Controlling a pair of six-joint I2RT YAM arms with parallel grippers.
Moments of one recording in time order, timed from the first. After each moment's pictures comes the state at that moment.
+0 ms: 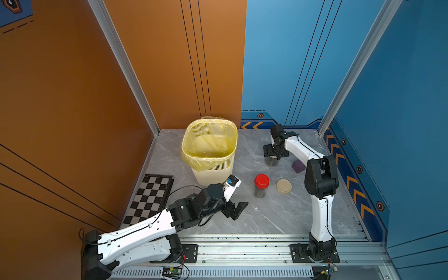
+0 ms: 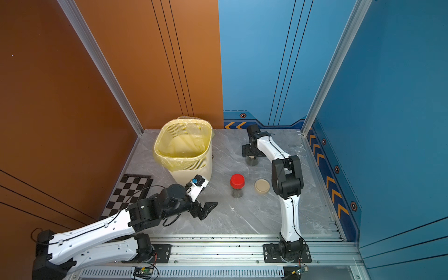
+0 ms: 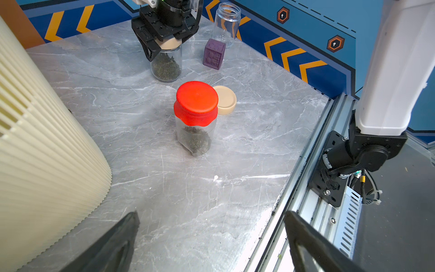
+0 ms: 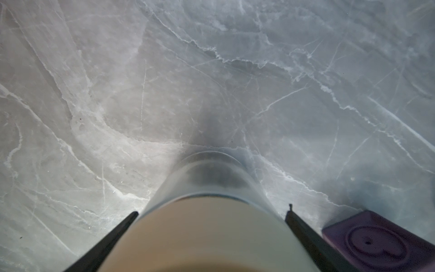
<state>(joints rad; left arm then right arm) -1.06 0.93 0.76 -0.34 -0.09 -0.26 0.25 2.17 1.83 -0.85 0.10 0.21</state>
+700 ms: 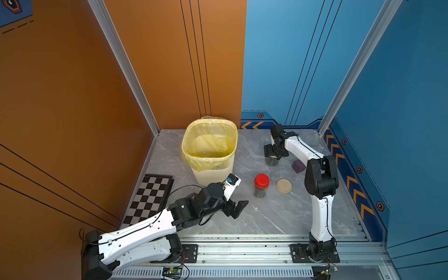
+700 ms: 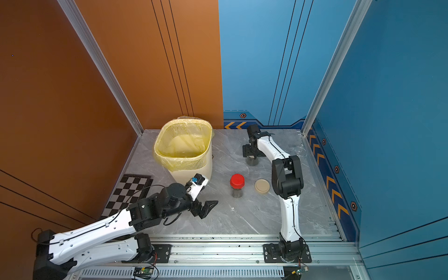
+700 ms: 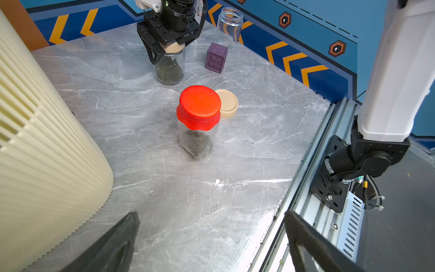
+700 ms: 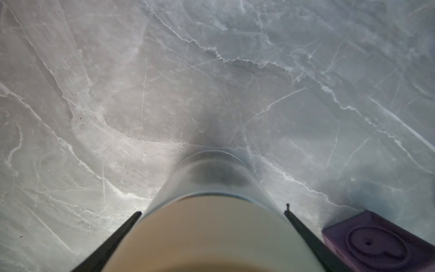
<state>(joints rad) -1.03 0.94 0.76 -0.33 -0.09 -0.26 0.25 2.17 1.83 -0.85 0.09 0.20</state>
